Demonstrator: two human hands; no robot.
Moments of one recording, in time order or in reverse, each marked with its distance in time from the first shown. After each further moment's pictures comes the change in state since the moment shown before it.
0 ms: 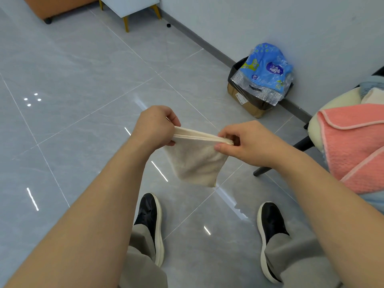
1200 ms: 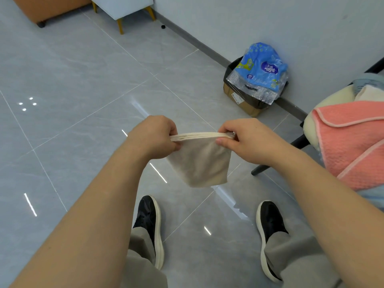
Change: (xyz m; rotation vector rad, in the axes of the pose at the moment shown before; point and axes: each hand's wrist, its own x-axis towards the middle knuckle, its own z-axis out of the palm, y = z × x) left_hand 0.003 -0.011 -0.001 0.628 -0.141 0.279; right_hand 0.001 0.003 -0.004 -0.098 0.075 0.045
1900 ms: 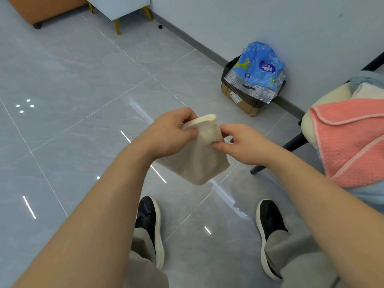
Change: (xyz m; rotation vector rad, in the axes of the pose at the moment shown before) left_hand -0.004 0.025 0.000 -0.441 0.023 0.206; right_hand 0.005 0.008 0.022 0.277 -0.082 0.050
